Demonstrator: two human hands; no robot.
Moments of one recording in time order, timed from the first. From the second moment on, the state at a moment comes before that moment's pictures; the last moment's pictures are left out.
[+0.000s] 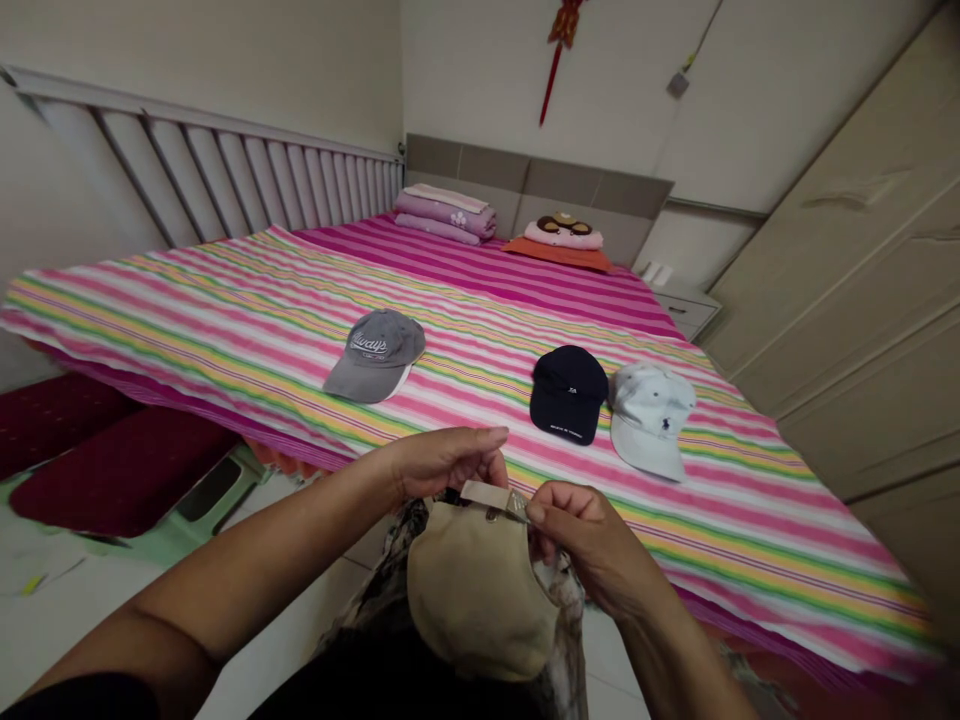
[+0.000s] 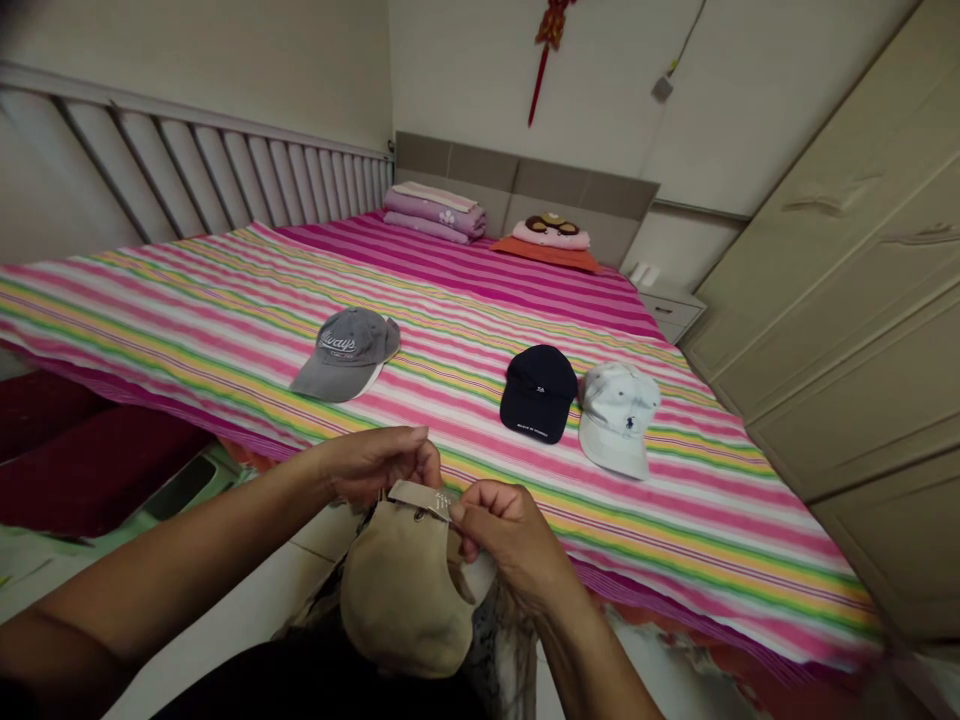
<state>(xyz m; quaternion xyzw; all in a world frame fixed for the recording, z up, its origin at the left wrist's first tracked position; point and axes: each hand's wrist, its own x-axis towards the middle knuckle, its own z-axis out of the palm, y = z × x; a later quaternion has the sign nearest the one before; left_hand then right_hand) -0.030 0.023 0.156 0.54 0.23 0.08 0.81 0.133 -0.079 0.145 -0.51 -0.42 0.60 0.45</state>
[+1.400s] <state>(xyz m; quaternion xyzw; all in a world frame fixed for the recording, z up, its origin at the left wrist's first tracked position) -0.020 0.016 0.153 0.51 0.23 0.10 0.82 0.133 -0.080 0.150 -0.49 -0.39 0.64 0.45</state>
